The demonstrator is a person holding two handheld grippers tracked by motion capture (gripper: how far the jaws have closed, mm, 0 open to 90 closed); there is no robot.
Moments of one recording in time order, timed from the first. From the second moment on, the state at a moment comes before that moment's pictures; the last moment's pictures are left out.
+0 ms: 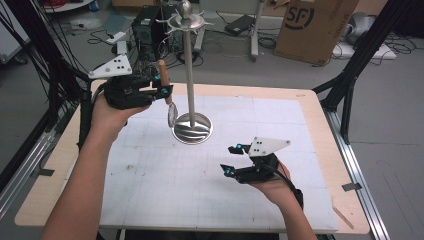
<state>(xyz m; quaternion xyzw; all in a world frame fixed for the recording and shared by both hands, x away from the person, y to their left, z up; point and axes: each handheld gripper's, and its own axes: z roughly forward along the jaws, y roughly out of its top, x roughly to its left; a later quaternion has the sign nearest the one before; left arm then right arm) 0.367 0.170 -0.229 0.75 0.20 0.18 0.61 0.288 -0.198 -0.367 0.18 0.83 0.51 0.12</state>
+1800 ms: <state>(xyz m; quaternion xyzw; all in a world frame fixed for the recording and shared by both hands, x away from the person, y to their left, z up) 0.405 0.162 -0.176 0.75 0.25 0.22 0.57 0.290 -0.200 -0.368 0.19 0.83 0.52 0.11</state>
